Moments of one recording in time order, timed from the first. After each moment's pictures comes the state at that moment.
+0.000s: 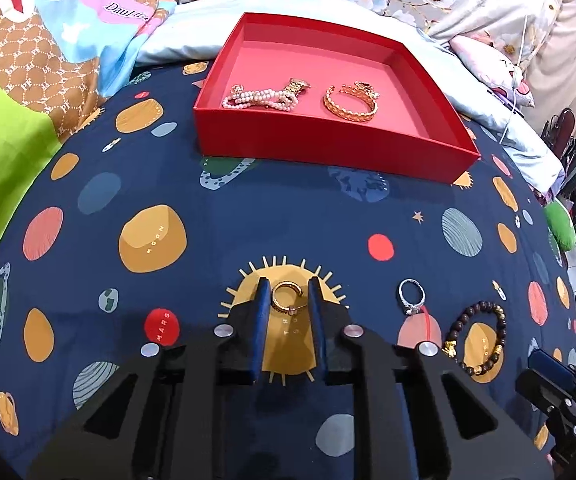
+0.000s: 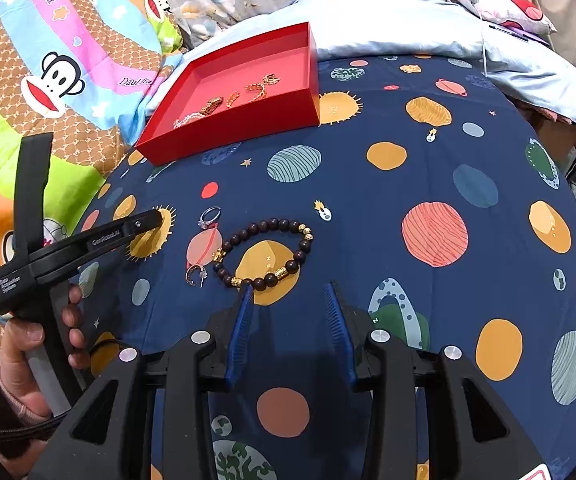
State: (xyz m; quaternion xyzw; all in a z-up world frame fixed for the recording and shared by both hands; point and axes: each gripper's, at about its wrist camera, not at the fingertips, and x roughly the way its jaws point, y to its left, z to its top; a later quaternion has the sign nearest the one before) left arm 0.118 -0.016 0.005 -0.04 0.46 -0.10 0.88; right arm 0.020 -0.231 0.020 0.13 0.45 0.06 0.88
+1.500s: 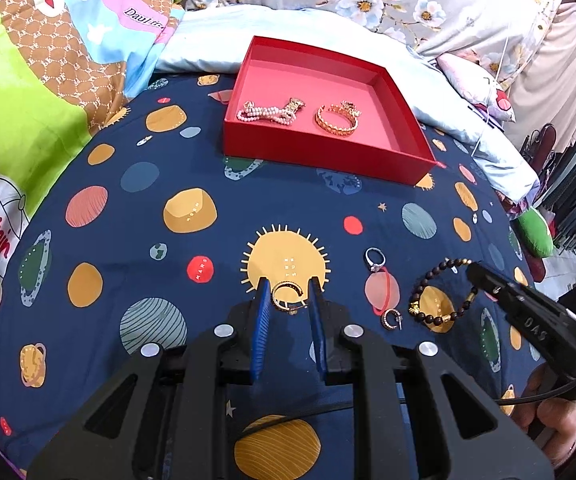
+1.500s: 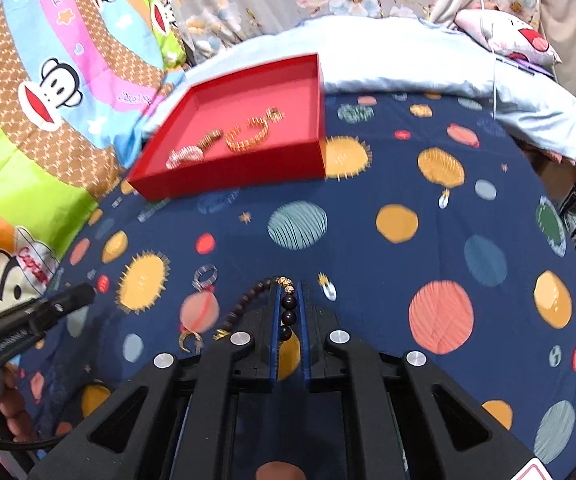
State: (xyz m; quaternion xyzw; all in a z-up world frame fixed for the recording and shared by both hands) left arm 0.066 0.009 0.044 -0.07 0.44 -0.11 0.89; right arm 0.056 -0.227 0.039 0.10 0.41 0.05 0.91
